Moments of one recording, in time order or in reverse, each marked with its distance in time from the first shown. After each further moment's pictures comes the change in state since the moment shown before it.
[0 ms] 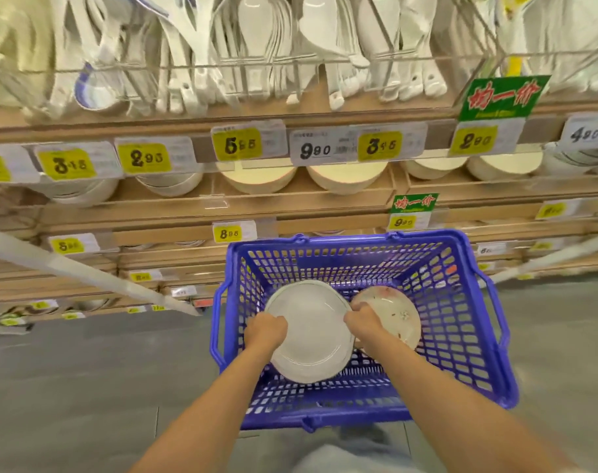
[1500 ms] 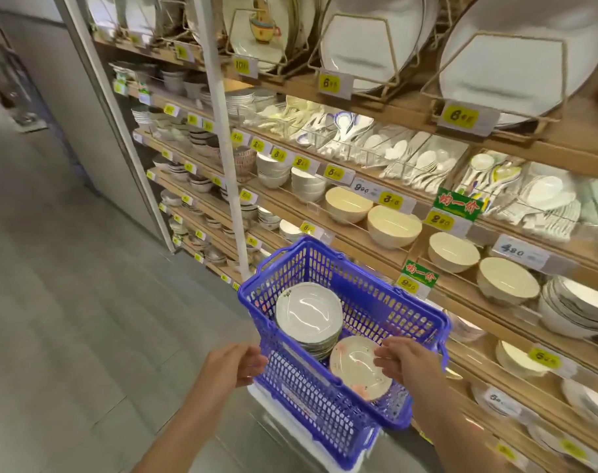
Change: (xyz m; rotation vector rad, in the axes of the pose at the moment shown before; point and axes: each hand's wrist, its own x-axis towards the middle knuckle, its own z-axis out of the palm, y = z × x) left_hand -0.368 -0.058 0.153 -1.390 0.497 0.173; right_hand -0.183 0.070 -0.245 0.102 -0.343 -0.702
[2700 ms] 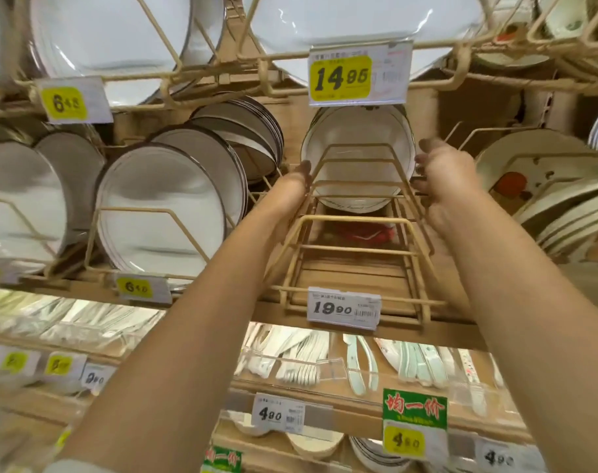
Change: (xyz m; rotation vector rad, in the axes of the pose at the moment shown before) left_hand -0.010 0.397 0.586 0.214 -0.599 0.714; right_hand 0.118 -0.426 -0.345 0.398 0.564 -0.599
